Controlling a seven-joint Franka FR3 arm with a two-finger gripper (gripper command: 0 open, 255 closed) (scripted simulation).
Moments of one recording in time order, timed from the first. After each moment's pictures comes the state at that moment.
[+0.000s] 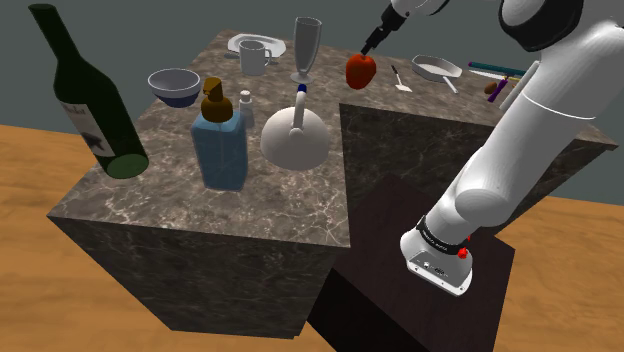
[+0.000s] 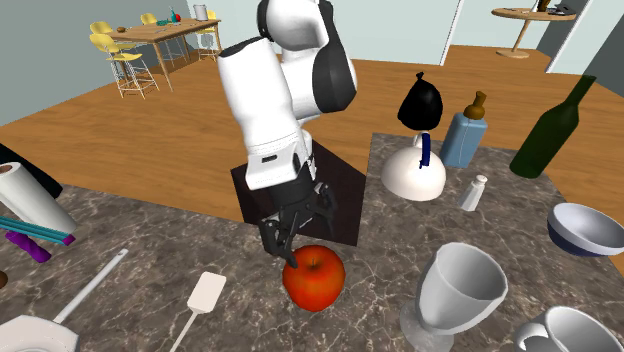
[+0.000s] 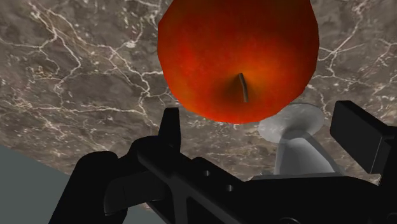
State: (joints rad) arm 0.04 0.06 -0.70 -1.89 0.40 2.22 -0.99
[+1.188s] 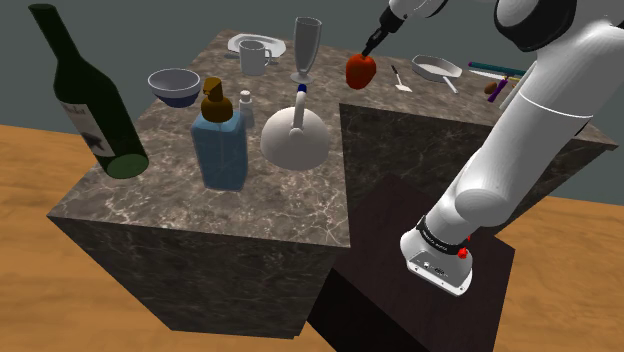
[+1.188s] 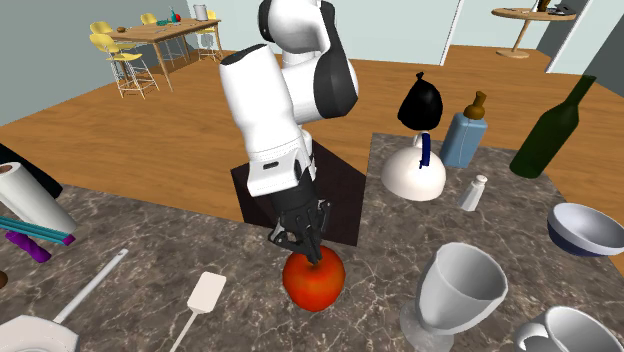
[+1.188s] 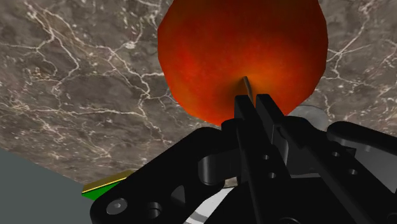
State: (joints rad) arm 0.03 0.08 -0.70 -1.88 0.42 2.23 -1.01
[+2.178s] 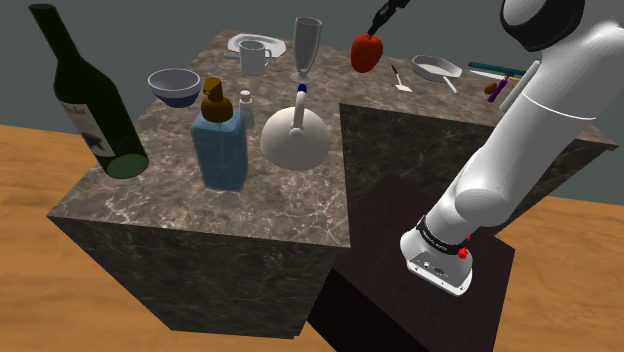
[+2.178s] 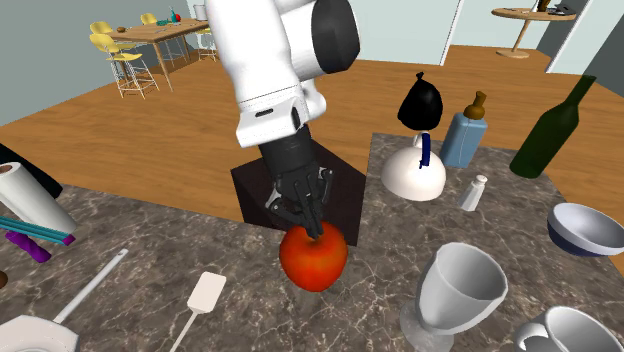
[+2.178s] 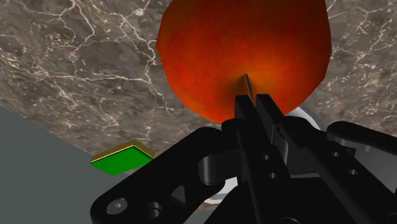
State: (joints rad) arm 0.03 0.05 -0.71 -1.73 0.36 2.06 -0.93
